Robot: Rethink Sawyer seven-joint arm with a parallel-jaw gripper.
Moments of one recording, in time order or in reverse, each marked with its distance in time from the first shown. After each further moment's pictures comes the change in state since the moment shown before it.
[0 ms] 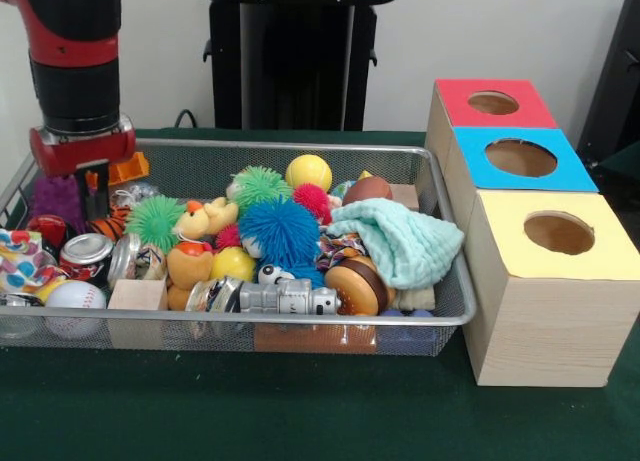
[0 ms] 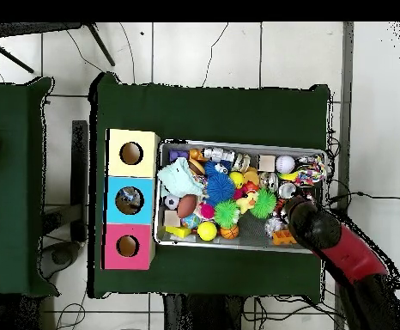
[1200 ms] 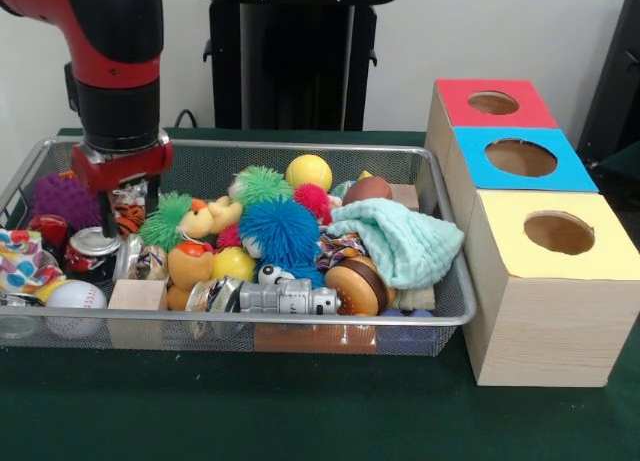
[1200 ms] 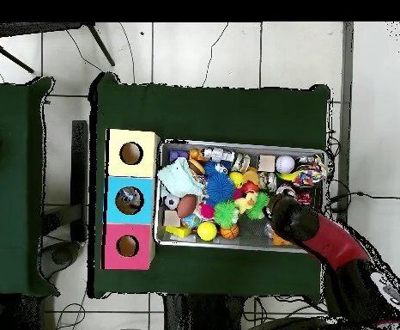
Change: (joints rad) arm 0.124 0.036 -0.065 -0.039 -0.029 0.043 0.000
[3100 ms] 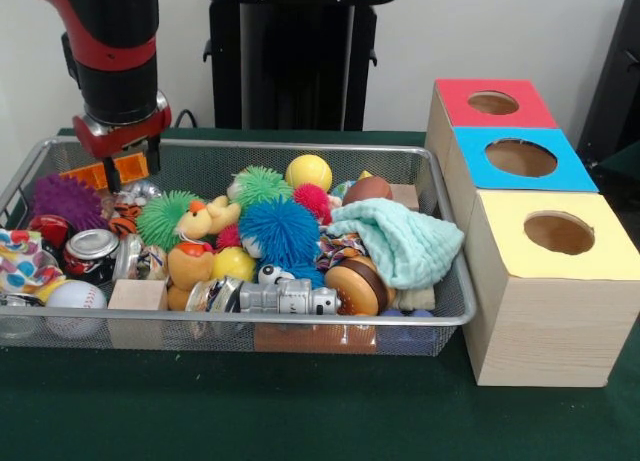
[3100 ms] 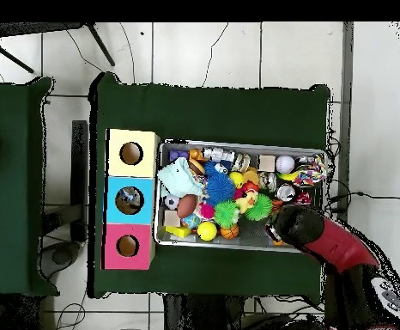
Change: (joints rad) arm 0.078 -0.002 -0.140 -0.028 0.000 0.231 0.000
